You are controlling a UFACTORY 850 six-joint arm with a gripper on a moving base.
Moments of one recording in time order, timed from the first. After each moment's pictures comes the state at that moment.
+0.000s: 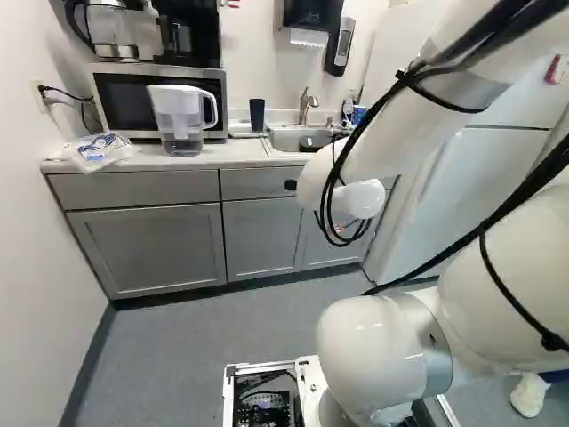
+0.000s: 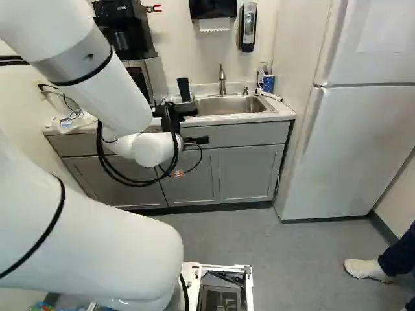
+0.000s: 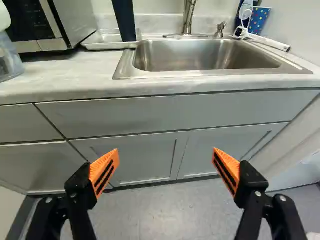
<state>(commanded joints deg) 0.3 15.6 -13.9 2.2 35.9 -2.2</state>
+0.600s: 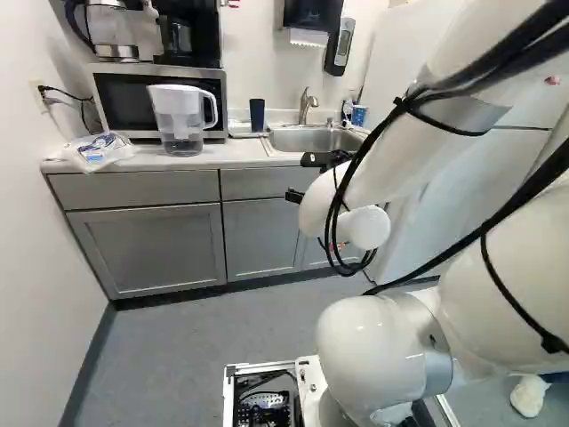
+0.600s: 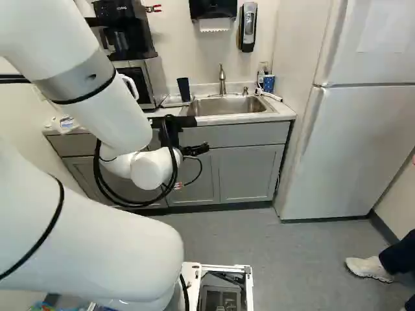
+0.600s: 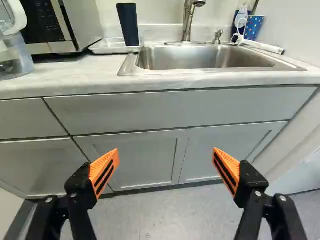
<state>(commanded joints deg) 0.1 15.9 -7.7 0.7 45.8 -0.7</state>
